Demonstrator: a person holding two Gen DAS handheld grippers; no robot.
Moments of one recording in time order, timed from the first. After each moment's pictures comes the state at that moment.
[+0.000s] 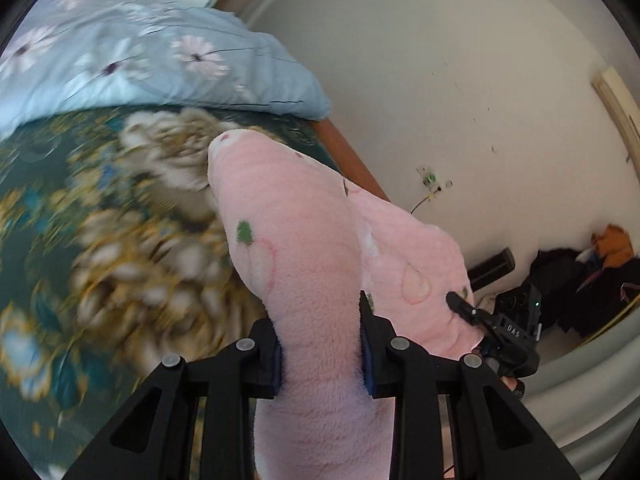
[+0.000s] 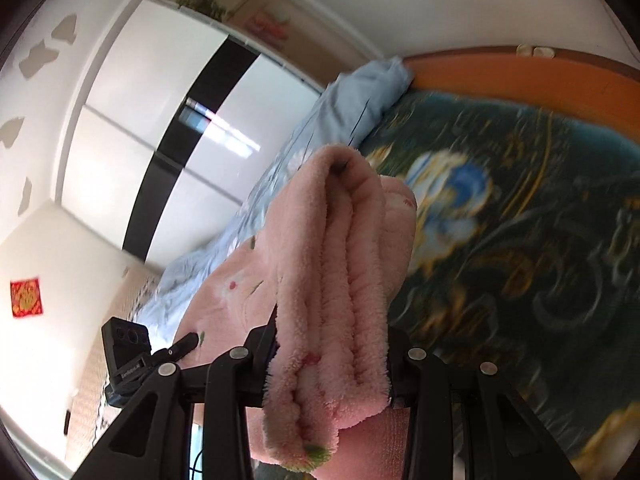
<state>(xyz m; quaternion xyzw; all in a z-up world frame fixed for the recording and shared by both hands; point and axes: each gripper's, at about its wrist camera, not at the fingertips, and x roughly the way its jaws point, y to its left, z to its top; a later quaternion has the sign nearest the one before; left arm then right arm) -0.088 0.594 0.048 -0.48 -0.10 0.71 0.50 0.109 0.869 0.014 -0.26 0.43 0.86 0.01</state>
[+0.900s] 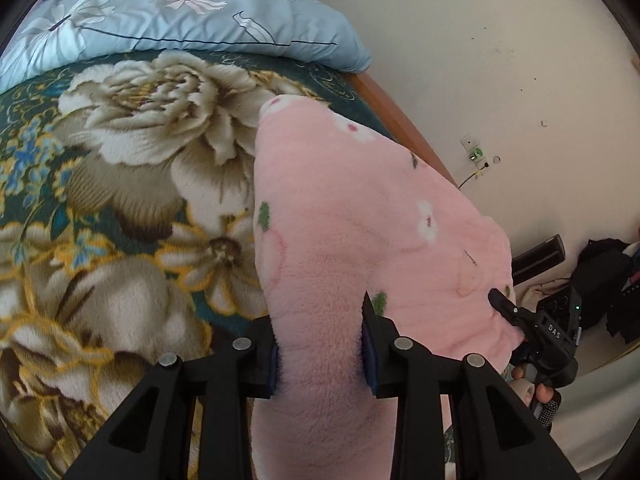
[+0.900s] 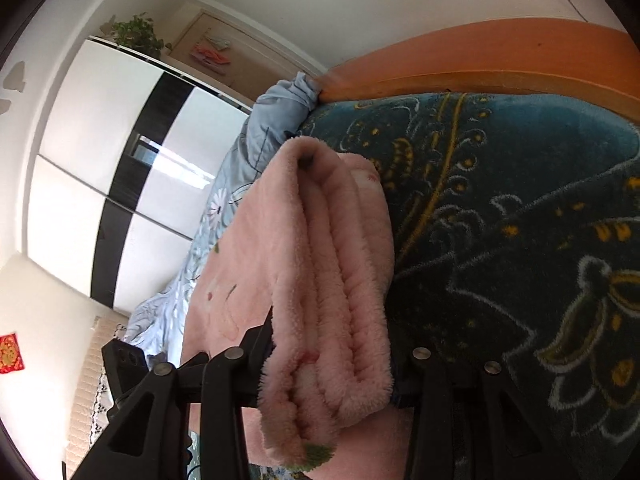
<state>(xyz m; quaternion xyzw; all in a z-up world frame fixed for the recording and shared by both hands) -0.125 0.700 -0.052 -0.53 -0.06 0.72 0.45 0.095 0.971 -0.064 -0.27 0.47 0.83 0.09</state>
